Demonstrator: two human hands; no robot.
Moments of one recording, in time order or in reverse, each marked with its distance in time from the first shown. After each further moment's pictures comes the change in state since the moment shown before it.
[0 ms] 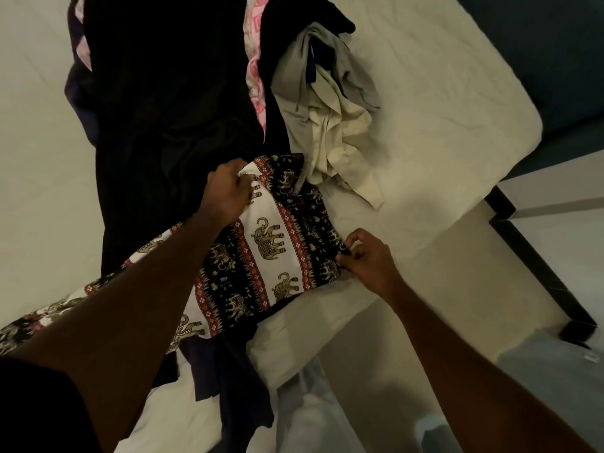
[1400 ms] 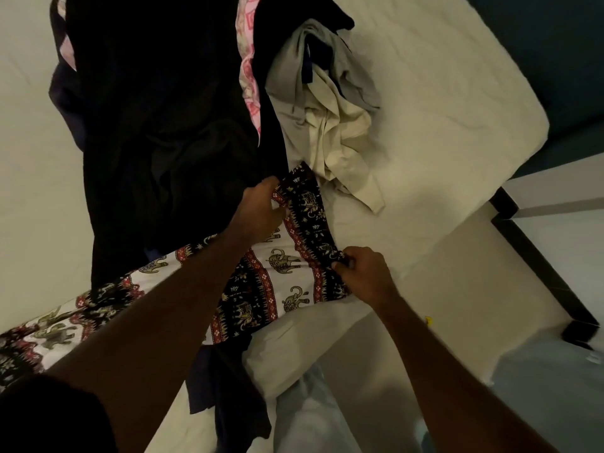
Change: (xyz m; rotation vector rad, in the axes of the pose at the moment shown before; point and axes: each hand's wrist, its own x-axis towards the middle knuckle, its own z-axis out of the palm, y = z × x) left_hand -0.010 0.024 0.047 0.063 -0.198 0.064; right_hand 0.007 -0.004 0.011 -0.356 -0.014 0.042
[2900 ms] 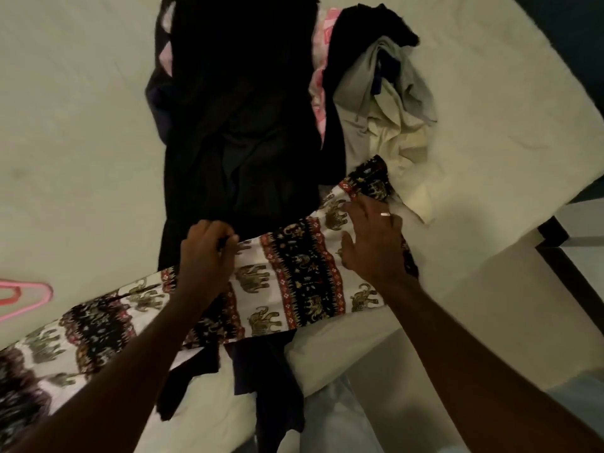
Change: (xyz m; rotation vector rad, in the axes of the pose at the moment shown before) left_hand -0.124 -0.140 -0.072 0.196 0.413 0.026; right_hand 0.015 -0.093 0.021 -0.436 0.460 -0.577
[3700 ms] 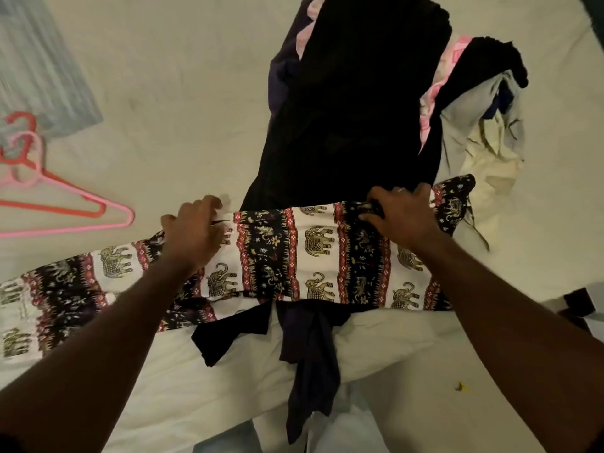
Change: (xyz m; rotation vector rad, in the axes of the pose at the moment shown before) left_hand -0.057 -0.120 -0.083 0.203 -0.065 -0.276; right_hand 0.070 -0.083 -0.005 -0.248 -0.415 -0.274
